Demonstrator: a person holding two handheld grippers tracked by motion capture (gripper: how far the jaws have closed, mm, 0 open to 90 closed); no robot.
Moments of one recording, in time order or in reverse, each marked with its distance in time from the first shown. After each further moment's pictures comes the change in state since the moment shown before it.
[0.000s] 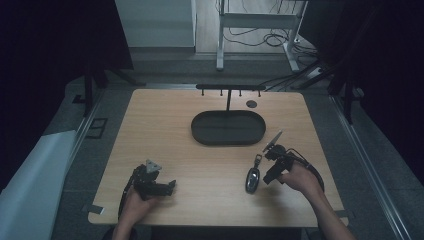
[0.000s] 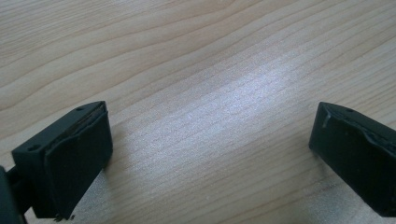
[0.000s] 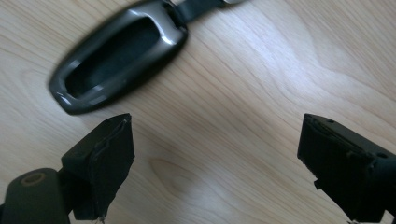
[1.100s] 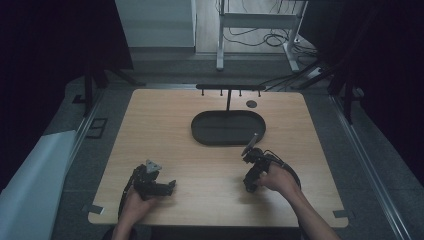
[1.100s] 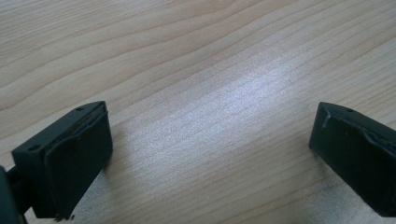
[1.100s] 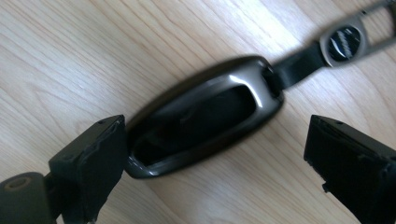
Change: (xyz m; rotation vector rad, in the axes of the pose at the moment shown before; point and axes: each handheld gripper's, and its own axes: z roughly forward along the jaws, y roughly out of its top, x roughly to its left) left arm 0.000 0.000 0.000 0.000 0.000 0.001; right arm 0.042 0.037 0.027 0.059 0.024 -0.053
